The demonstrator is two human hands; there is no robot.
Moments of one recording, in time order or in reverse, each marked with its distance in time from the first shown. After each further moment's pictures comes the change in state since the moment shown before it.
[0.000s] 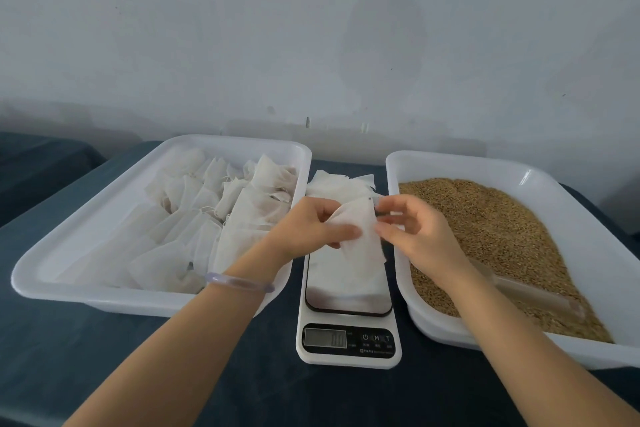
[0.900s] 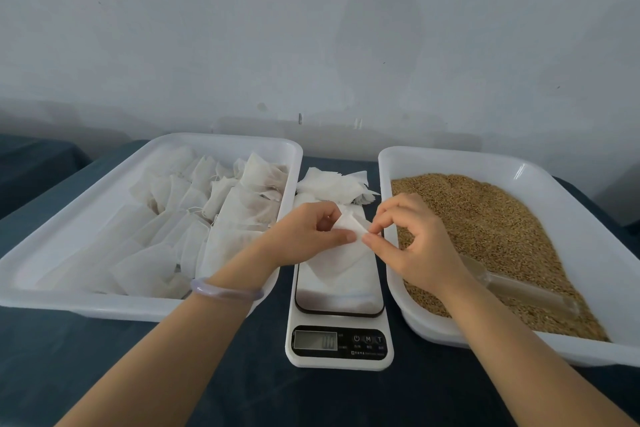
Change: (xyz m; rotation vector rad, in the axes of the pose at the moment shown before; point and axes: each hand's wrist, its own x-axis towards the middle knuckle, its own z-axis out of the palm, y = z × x) left_hand 0.003 -0.007 0.006 0.255 -0.043 -0.010; right_hand -0.010 0.000 -0.006 -0.354 0.018 -0.429
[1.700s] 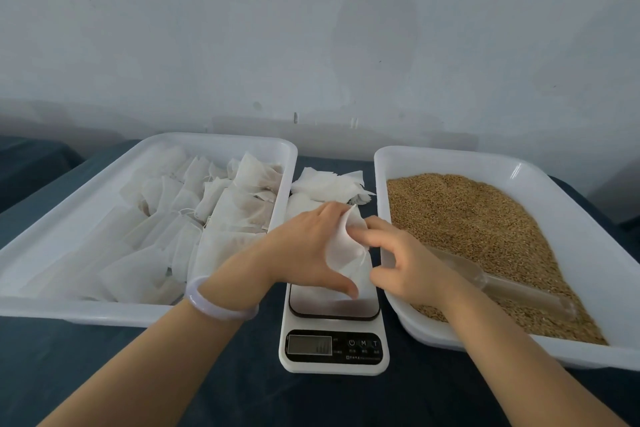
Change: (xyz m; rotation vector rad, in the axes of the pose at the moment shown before) left_hand -0.004 0.006 0.005 0.503 -0.103 0.197; right_hand -0.003 -0.004 -0.002 0.142 -0.505 0.219
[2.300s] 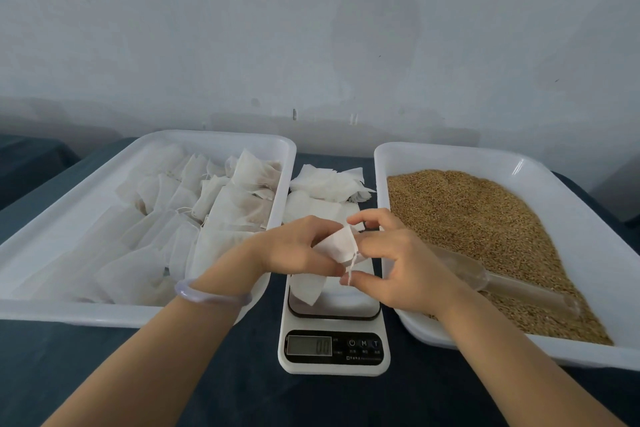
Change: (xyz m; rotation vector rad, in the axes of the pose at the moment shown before) left_hand -0.002 0.001 -0.013 -0.509 -0.243 -0.034; right_hand 0.001 0.005 0.008 -0.173 0.172 -0.257
